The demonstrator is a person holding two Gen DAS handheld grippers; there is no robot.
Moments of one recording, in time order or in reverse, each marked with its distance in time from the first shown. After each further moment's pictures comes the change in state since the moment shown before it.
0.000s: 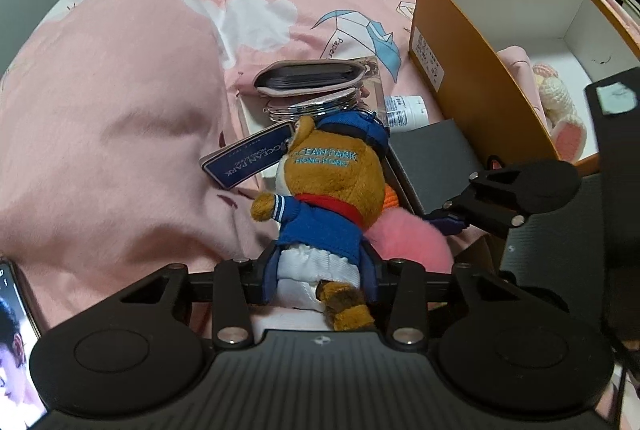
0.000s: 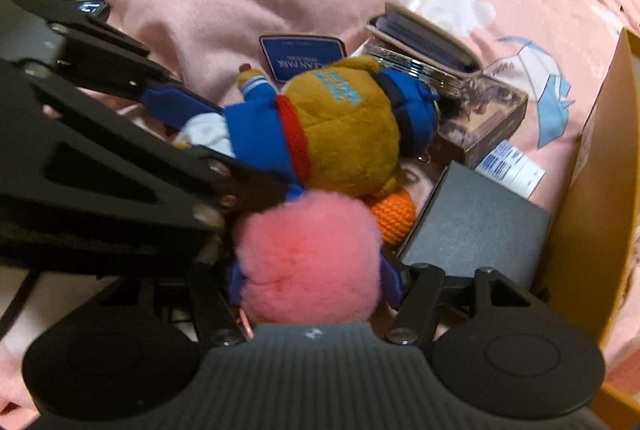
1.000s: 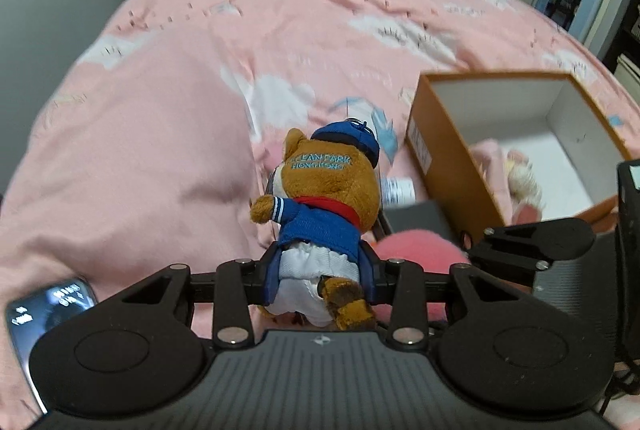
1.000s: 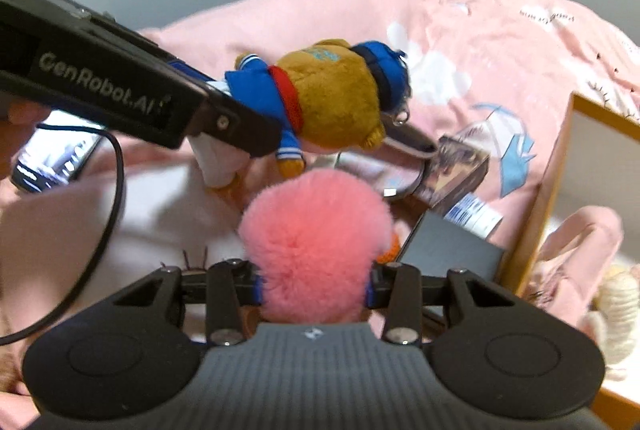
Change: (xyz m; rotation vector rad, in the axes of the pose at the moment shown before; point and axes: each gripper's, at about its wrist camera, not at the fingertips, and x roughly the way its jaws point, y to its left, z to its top) left arm -0.075 0.010 0.009 -0.078 -0.215 -0.002; right arm -0.073 0.014 -0.010 -0.026 -0.190 -0.016
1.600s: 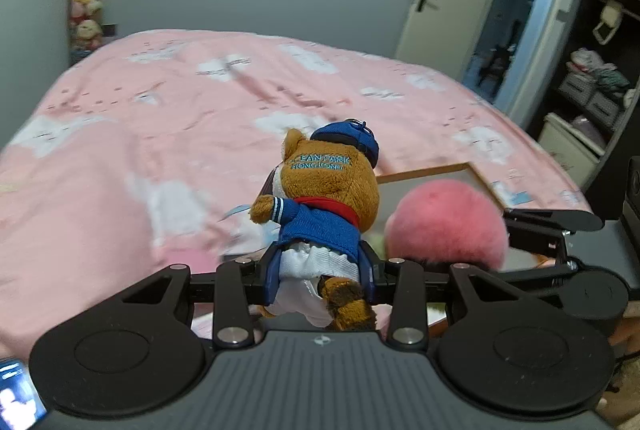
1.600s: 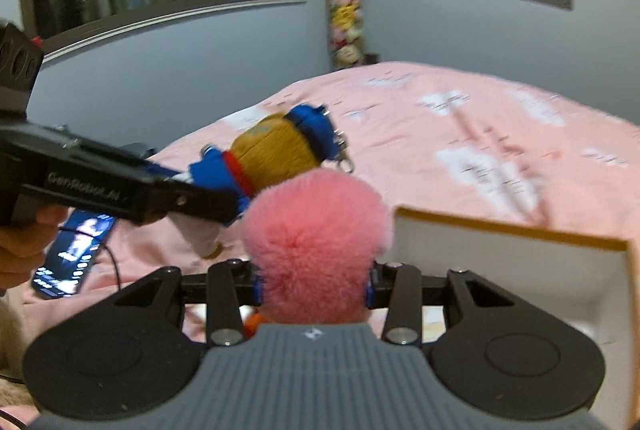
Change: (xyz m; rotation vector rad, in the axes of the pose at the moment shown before) left arm -0.026 -0.069 0.050 0.018 -0.214 -0.259; right arm -0.142 -0.073 0.023 0.103 -0.289 -0.195
